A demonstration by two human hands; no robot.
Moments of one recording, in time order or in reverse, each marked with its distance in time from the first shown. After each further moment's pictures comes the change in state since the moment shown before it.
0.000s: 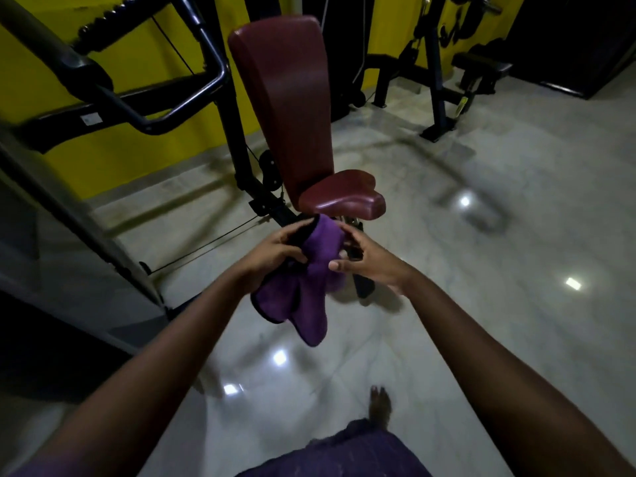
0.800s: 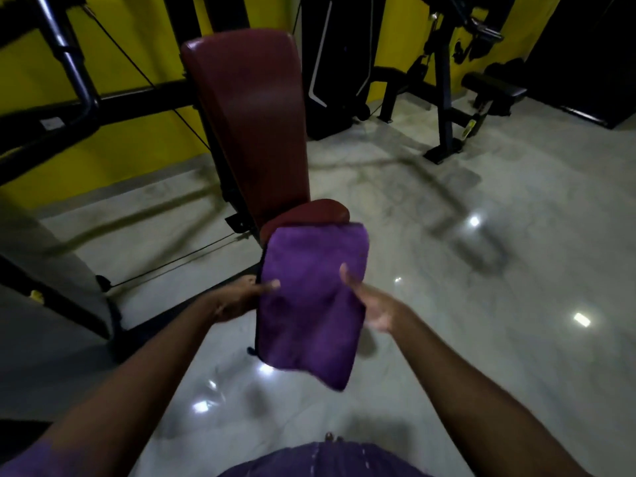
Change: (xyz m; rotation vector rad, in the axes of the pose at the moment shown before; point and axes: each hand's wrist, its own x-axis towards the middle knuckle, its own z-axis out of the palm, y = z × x) left_hand 0.168 -0.021 0.046 -0.166 0.043 -0.301; right_hand 0.088 0.079 -0.175 0.688 -0.076 0.407
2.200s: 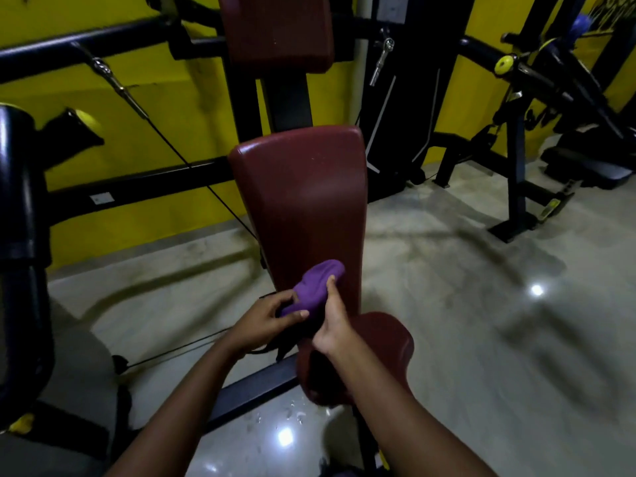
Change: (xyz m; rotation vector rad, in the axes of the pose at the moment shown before) left_hand 0.171 0.182 -0.145 0.487 0.208 0.427; right_hand 0.287 -0.206 0.137 0.329 0.106 0.018
